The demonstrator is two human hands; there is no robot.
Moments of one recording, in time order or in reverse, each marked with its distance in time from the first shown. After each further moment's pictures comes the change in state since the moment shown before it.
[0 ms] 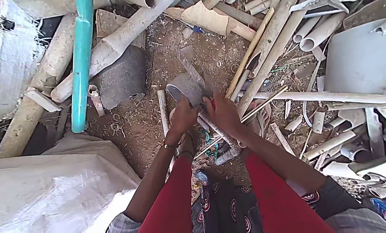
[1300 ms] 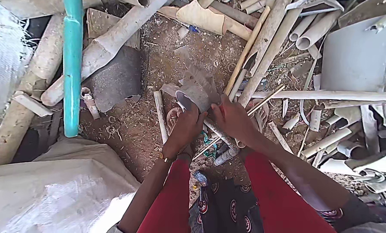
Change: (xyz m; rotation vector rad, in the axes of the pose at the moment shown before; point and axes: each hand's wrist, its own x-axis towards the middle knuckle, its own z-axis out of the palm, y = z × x) left_hand -0.021 0.013 0.005 0.353 -0.208 0.147; right_hand -0.012 -0.005 -0.052 -0.005 -0.294 0.181
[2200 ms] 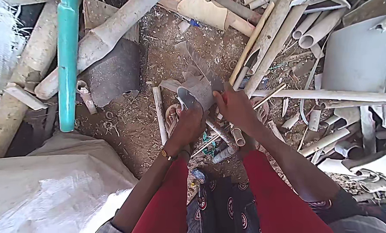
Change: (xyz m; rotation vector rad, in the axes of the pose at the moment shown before) left_hand -0.005 0.011 0.002 0.133 -0.069 0.026; right_hand 0.012 0.007 -0.004 -0.015 0.115 -0.054
